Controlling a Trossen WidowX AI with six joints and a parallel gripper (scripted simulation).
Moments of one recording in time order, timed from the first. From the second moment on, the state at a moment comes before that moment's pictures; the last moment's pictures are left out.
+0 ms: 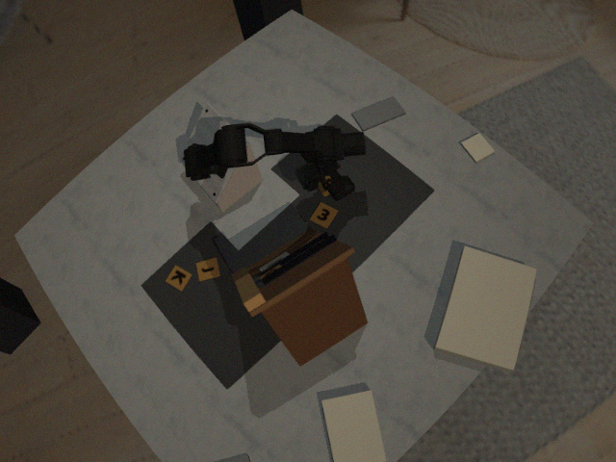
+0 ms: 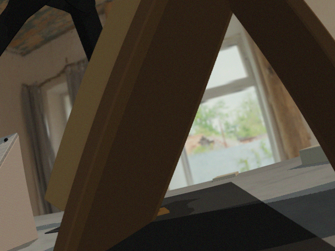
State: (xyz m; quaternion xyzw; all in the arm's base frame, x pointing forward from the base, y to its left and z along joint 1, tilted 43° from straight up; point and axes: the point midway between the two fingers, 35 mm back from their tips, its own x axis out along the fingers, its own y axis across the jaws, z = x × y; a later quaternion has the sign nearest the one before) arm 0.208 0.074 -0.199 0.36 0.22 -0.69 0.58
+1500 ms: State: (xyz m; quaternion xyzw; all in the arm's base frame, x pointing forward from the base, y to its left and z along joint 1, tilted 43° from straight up) arm 0.206 0.077 -0.192 0.35 0.22 -0.69 0.59
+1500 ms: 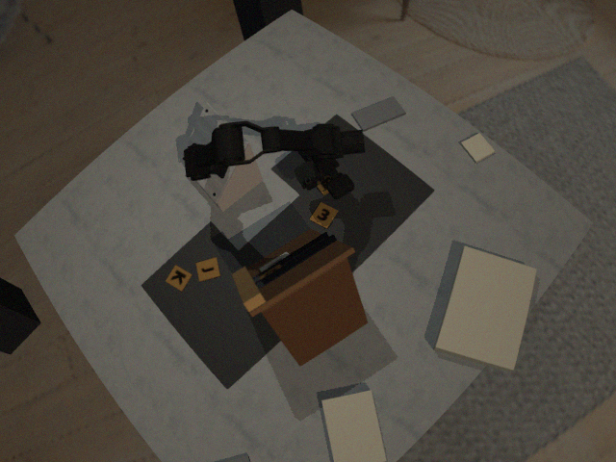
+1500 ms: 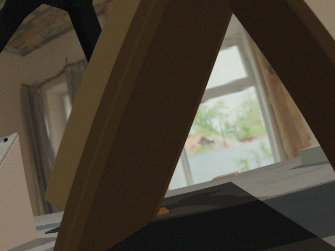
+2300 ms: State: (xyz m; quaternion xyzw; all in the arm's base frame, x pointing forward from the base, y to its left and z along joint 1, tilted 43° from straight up) arm 0.207 0.085 -0.181 0.35 0.22 -0.69 0.59
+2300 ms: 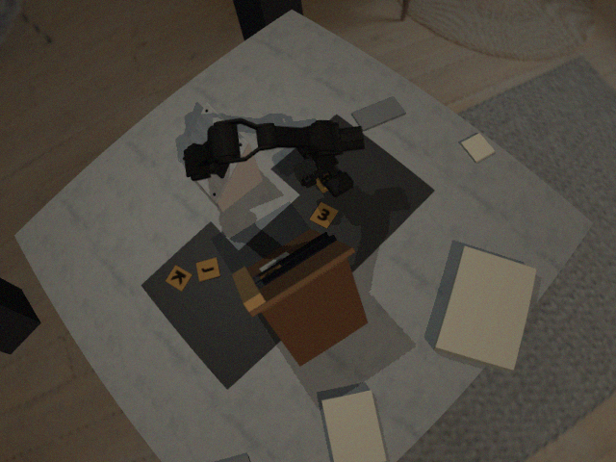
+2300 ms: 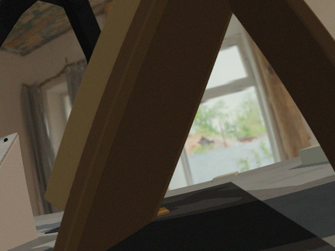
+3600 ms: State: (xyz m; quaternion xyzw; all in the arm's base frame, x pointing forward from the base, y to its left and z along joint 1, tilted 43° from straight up) arm 0.288 0.114 -0.163 0.20 0.36 -0.45 0.79
